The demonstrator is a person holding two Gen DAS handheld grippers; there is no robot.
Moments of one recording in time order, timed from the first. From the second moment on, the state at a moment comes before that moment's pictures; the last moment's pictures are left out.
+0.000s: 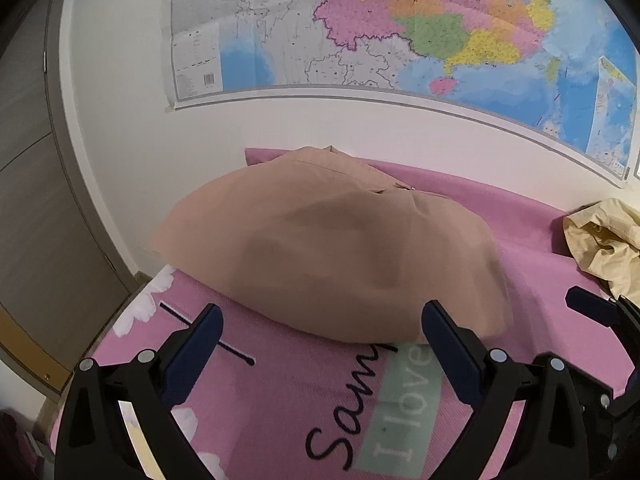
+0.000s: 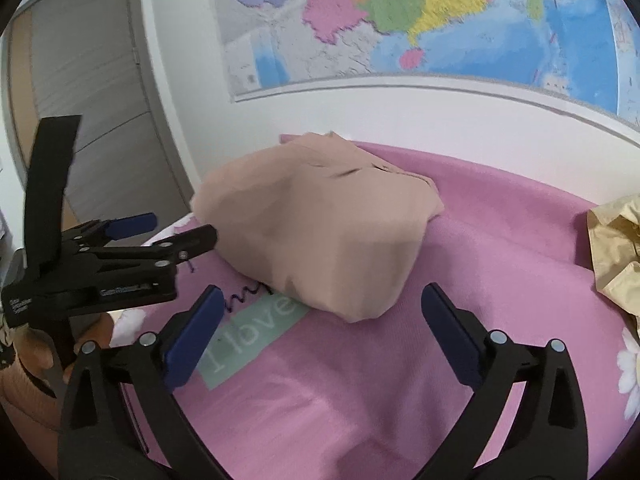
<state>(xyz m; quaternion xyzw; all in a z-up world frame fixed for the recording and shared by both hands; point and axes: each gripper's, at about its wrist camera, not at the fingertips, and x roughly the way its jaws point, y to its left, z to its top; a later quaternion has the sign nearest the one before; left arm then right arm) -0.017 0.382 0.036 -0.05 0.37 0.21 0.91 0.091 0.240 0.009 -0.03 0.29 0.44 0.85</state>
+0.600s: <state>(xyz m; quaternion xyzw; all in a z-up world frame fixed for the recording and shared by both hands) -0.046 0.370 0.038 -0.06 0.35 0.21 0.91 0.051 0.224 0.017 -0.02 0.26 0.46 0.85</state>
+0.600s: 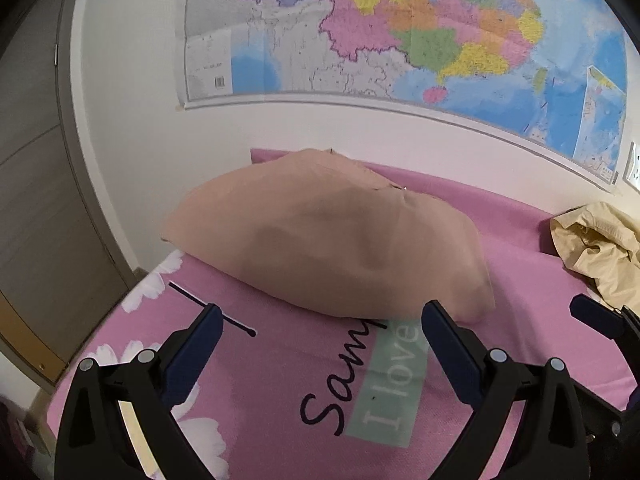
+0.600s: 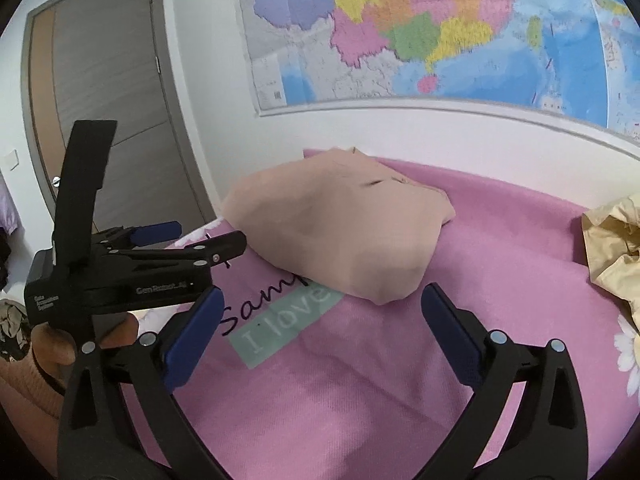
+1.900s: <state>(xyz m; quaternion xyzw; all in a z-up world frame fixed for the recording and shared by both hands) -0.075 0.359 0.042 -0.05 0.34 0.20 0.92 0.035 0.211 0.019 -0.01 0.27 0.46 0.85</state>
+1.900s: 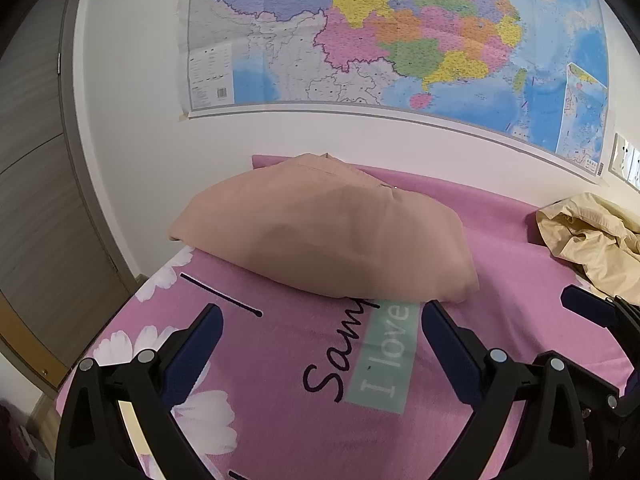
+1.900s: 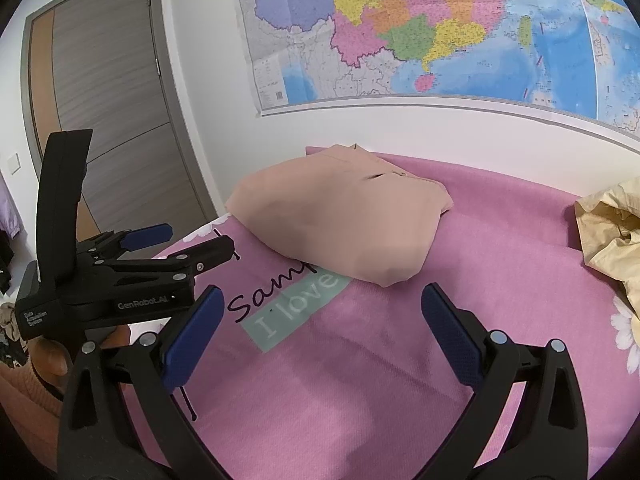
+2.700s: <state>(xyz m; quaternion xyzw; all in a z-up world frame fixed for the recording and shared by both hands) -0.079 0.358 0.042 -0.04 0.33 0.20 0.92 0.034 0.213 0.018 -0.01 0.27 0.46 0.85</state>
